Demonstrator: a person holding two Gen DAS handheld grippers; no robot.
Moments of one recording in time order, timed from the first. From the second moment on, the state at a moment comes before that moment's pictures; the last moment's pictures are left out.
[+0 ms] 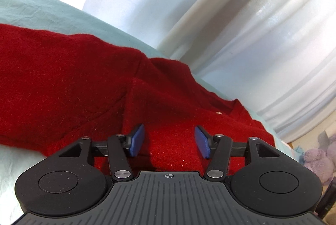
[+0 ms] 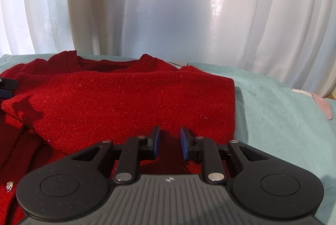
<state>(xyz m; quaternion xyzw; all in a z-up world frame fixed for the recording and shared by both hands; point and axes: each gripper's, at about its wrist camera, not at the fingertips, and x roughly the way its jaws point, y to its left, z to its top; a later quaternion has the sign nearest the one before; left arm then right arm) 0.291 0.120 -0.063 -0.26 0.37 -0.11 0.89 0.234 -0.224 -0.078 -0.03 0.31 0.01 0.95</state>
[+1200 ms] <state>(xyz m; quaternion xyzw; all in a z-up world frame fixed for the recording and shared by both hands) 0.210 0.432 -0.101 -0.53 0.14 0.25 0.80 0.168 -0.224 -0.039 0.10 0.31 0.04 0.95</state>
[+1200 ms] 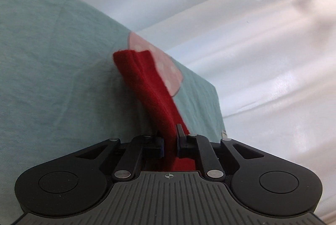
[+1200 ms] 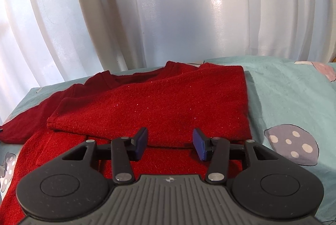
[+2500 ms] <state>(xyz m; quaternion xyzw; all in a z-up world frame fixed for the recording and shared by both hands) 0.255 0.137 -0.069 -0.21 0.34 -0.04 0.92 0.283 -0.180 -0.063 0.23 0.38 0.16 0.88</state>
